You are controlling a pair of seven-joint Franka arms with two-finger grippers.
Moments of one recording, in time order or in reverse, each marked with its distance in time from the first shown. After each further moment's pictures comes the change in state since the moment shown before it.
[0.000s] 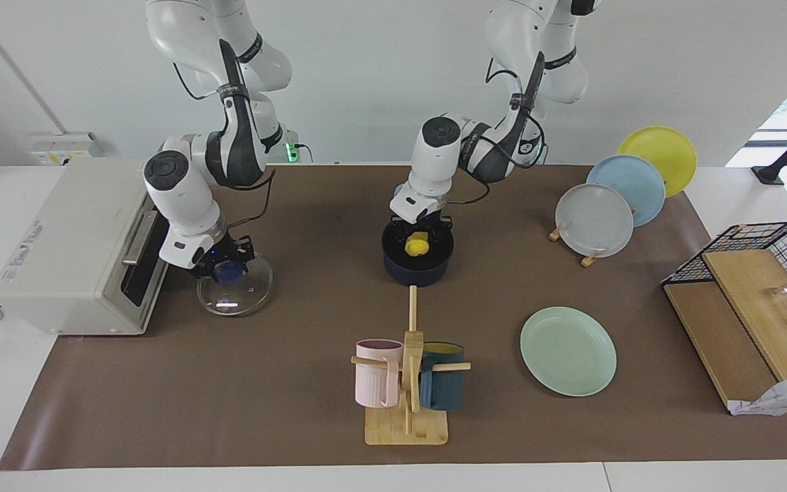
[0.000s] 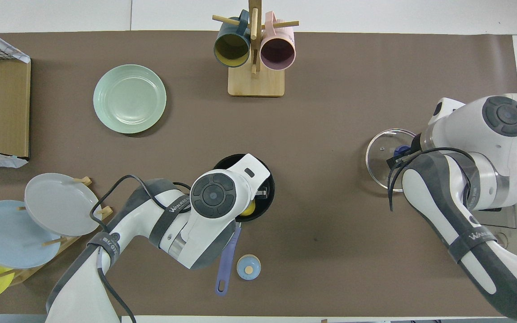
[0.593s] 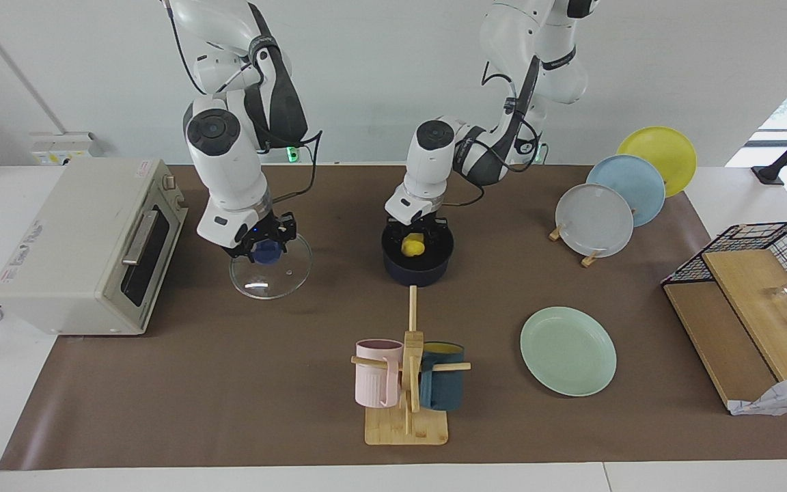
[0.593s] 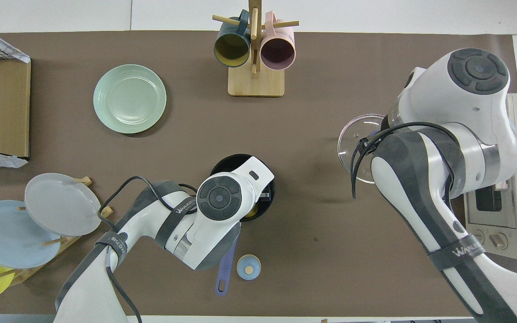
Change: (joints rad) left arm -0.015 0.019 0.000 0.000 0.003 0.022 -0.001; right arm 0.139 0.040 0.004 0.281 0.000 -0.273 0.186
